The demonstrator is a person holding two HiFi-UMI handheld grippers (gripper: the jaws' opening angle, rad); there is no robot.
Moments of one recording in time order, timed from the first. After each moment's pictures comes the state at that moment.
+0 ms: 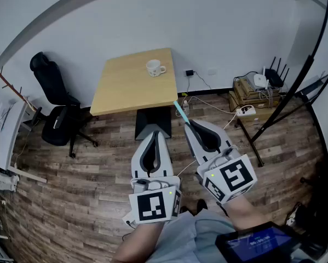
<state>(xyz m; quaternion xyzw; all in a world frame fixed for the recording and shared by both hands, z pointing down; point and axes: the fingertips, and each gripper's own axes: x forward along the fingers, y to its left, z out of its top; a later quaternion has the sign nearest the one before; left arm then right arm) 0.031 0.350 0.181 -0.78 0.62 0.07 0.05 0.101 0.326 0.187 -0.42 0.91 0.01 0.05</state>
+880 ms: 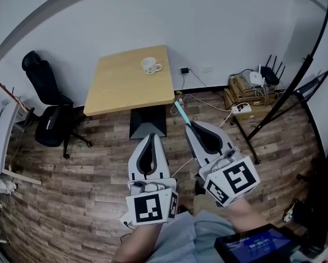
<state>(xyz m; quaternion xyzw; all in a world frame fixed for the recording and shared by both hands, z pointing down) 0.015 0.336 0.202 -0.78 0.62 0.07 0.03 0.097 0.316 0.199 -0.43 0.90 -0.01 0.05</state>
